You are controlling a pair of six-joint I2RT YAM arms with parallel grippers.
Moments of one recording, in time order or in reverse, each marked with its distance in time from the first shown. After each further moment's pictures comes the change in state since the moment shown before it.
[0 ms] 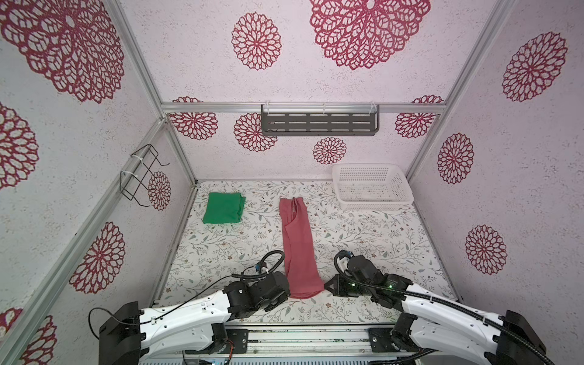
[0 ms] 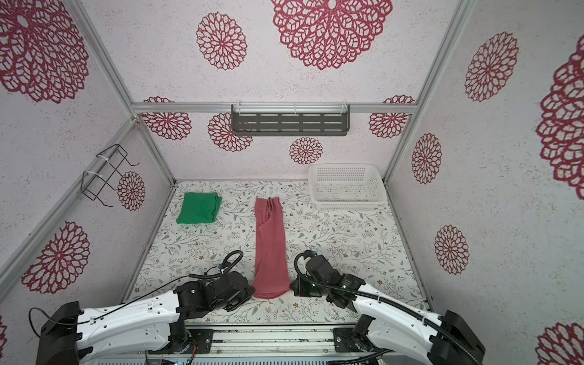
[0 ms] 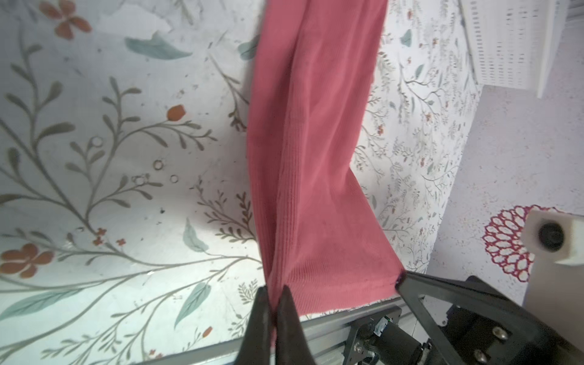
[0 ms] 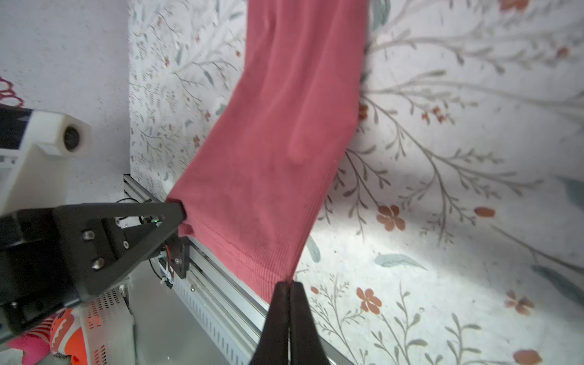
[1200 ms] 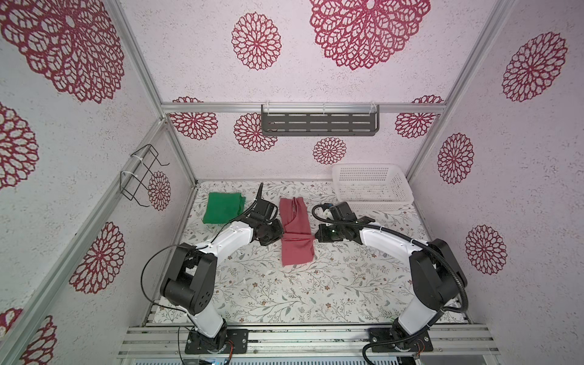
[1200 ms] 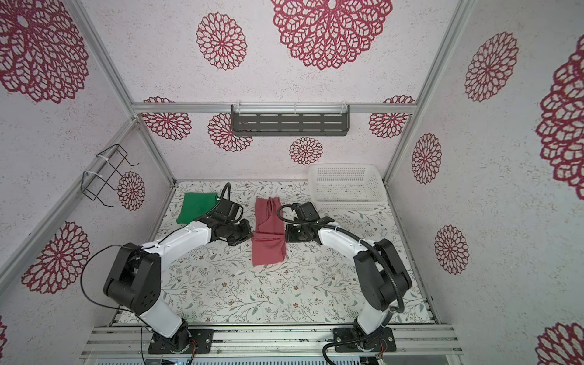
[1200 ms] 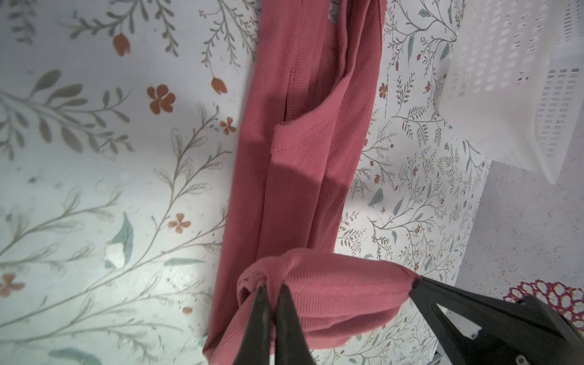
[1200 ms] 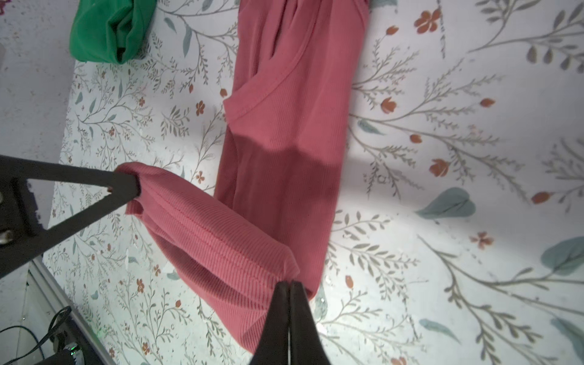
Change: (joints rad) left arm 0.711 0.715 0.600 -0.010 0.432 0.717; right arm -0.359 0.768 0.645 -0.034 -0.050 -0.483
